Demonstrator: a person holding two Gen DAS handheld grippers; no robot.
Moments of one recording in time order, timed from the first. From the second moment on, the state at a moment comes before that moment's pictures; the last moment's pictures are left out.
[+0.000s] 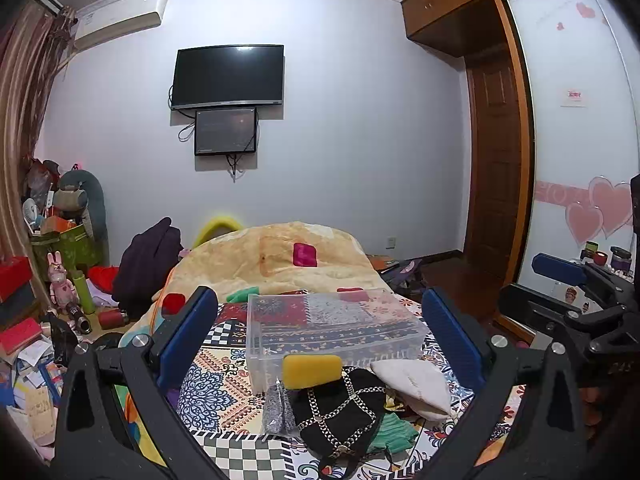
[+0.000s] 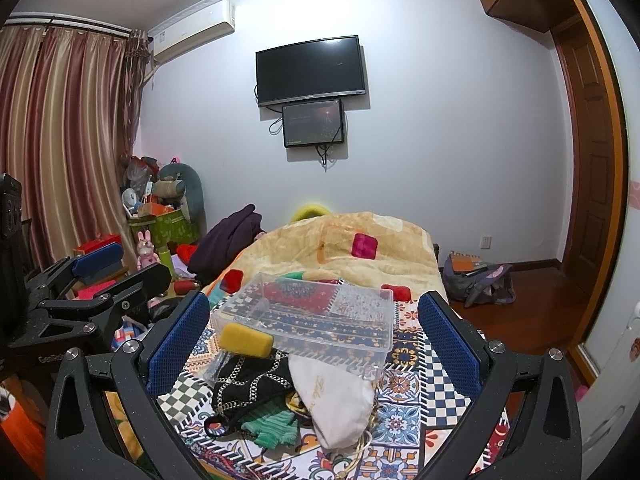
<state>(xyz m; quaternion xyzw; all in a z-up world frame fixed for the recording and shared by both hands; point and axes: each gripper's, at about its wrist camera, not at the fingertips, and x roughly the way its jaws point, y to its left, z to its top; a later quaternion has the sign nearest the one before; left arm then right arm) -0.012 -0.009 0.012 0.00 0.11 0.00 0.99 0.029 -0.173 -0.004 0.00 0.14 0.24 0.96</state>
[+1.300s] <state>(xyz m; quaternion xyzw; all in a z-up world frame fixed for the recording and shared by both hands) 0.118 0.010 -0.115 -0.04 0.36 -0.01 0.93 0.114 -0.158 -0.118 0.00 0.43 0.28 0.86</state>
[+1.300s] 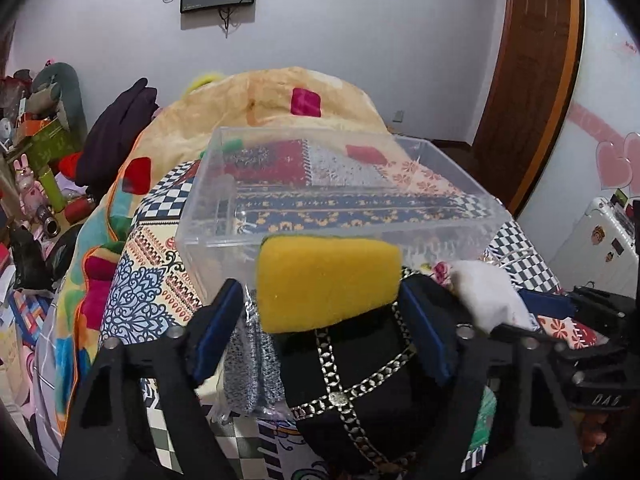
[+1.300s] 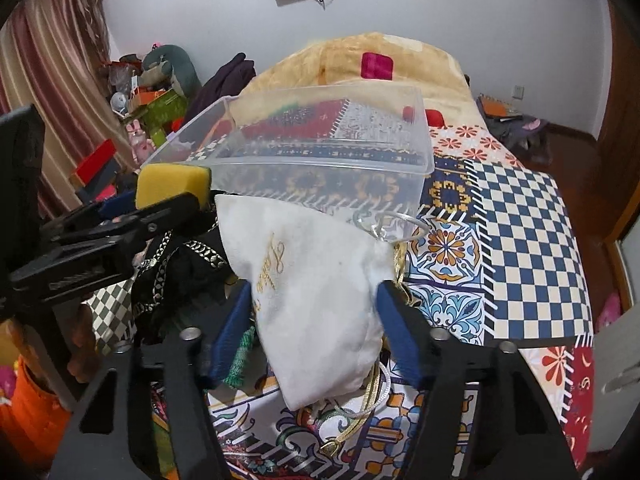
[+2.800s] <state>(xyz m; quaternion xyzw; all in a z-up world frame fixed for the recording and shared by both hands) 0.201 0.044 -0.060 -0.05 0.39 -0.04 0.92 0.199 -0.137 -0.055 -0.02 0.33 0.25 0.91</state>
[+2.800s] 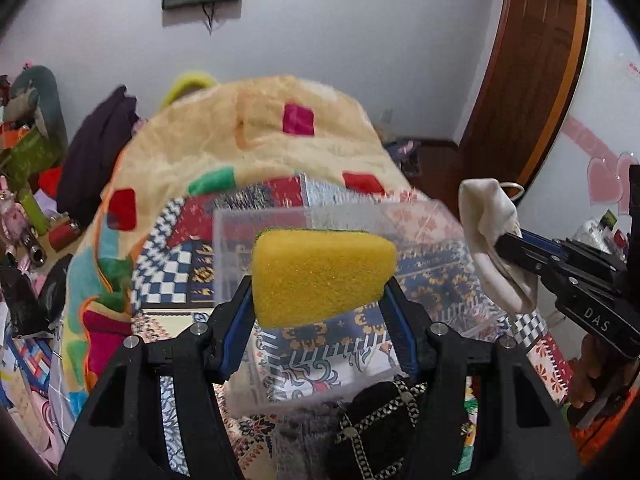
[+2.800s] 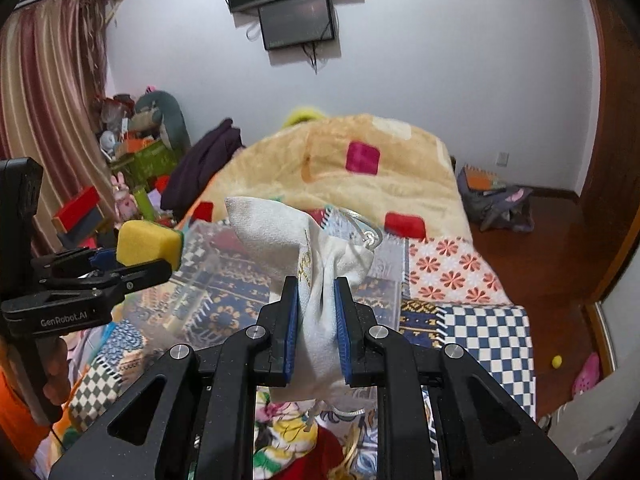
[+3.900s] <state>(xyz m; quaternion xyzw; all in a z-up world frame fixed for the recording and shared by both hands) 0.158 0.038 -0.038 -0.01 0.35 -0.04 0.94 0.166 -0.130 -0.042 -0.05 0.33 0.27 0.90</state>
